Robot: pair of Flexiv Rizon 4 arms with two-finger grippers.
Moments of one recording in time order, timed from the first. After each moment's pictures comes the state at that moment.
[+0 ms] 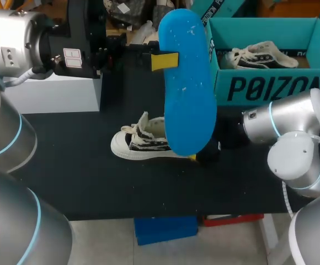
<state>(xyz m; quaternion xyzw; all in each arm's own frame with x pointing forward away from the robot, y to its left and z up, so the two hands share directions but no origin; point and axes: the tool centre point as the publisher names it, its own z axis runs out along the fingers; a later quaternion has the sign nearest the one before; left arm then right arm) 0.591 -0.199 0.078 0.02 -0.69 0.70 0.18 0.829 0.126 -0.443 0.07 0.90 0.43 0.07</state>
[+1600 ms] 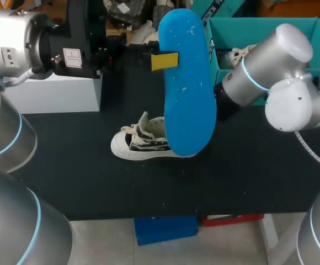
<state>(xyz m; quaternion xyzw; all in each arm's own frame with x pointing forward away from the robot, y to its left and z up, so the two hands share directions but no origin) 0.591 -0.199 0.078 0.02 -0.69 0.70 0.18 0.834 0.135 -0.372 0.02 0.97 0.26 0.04</state>
